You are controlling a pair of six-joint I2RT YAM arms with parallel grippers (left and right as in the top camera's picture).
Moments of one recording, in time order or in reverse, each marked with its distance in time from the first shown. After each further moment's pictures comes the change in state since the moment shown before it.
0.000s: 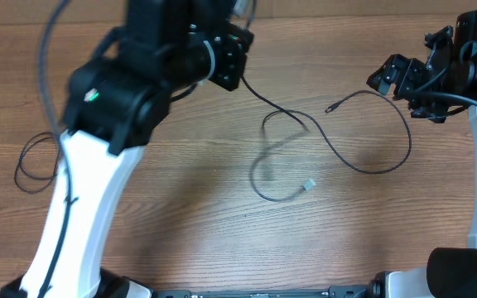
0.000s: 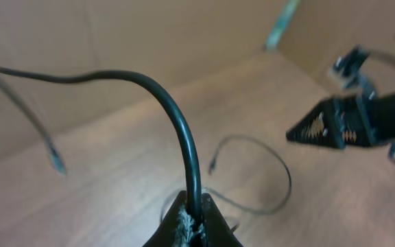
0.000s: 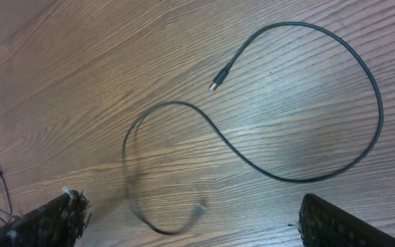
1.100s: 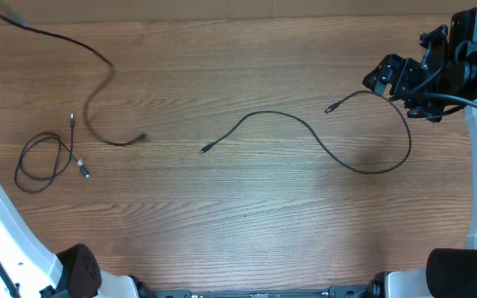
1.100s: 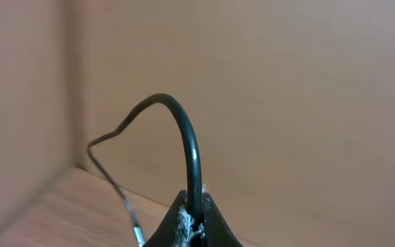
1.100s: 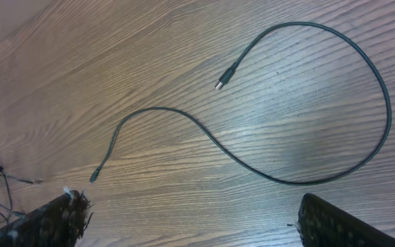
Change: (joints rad) left arm 0.853 0.042 0.183 0.185 -0.100 -0.169; right arm 0.021 0.000 0.000 -0.001 0.000 0.000
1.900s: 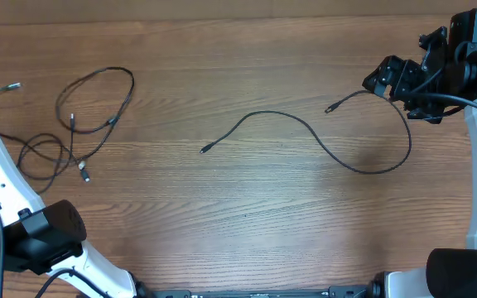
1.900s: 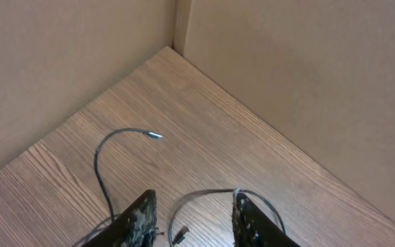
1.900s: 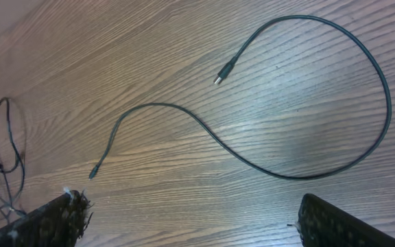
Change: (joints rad) left arm 0.043 0.267 0.000 -0.233 -0.258 -0.052; right arm 0.000 0.000 0.000 -0.010 0.000 0.000
